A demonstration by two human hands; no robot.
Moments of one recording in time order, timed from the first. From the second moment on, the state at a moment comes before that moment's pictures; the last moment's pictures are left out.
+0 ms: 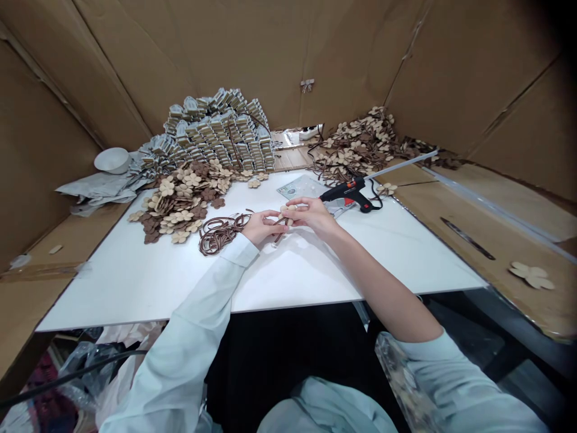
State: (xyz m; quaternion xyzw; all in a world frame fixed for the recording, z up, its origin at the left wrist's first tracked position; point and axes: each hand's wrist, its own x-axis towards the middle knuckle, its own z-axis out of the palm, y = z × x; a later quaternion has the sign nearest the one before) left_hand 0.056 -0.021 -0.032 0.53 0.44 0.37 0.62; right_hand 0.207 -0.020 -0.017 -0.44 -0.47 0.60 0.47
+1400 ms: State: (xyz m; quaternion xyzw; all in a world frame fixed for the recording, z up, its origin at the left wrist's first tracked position) left_hand 0.056 -0.019 -0.027 0.51 0.49 0.49 0.51; right_hand 0.205 -0.017 -0.030 -0.43 -0.69 0.43 0.39
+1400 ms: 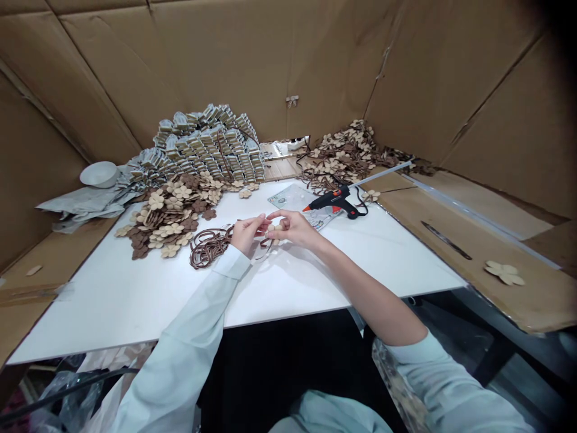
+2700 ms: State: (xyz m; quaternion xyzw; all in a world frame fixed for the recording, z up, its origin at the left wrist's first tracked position) left_hand 0.028 -0.014 -0.019 0.70 0.61 0.38 0.07; right_hand 0.244 0.044 0.049 -0.51 -0.76 0.27 0.29
